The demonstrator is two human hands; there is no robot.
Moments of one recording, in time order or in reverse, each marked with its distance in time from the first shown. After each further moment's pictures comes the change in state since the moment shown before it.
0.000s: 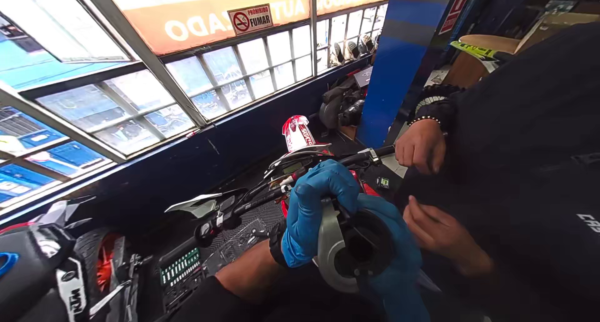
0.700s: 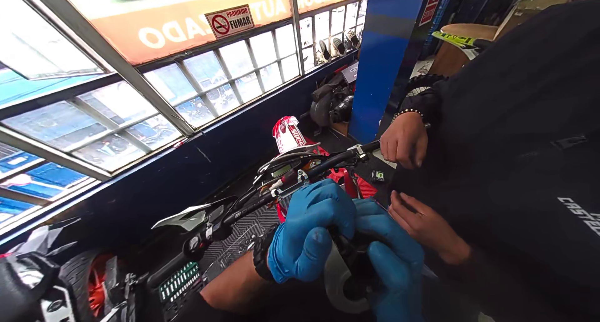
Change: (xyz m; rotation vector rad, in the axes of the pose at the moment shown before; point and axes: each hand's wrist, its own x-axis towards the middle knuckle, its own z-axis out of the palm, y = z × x) left_hand -0.001 0.005 0.002 0.277 -0.310 0.132; right_hand 0.013 -0.028 -0.003 0.136 0.116 0.157
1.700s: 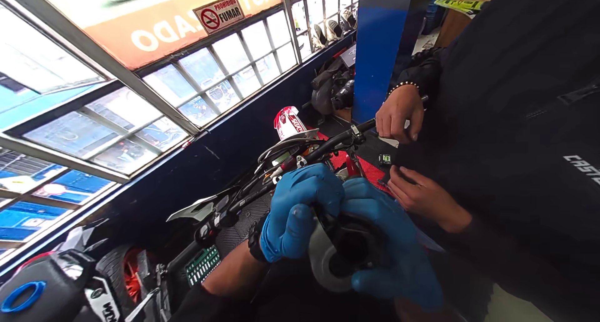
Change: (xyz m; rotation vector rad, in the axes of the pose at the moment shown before) left_hand -0.002 0.002 0.002 -0.096 -0.041 -0.026; right_hand -0.001 0.015 -0.040 -0.017 -0.385 -0.158
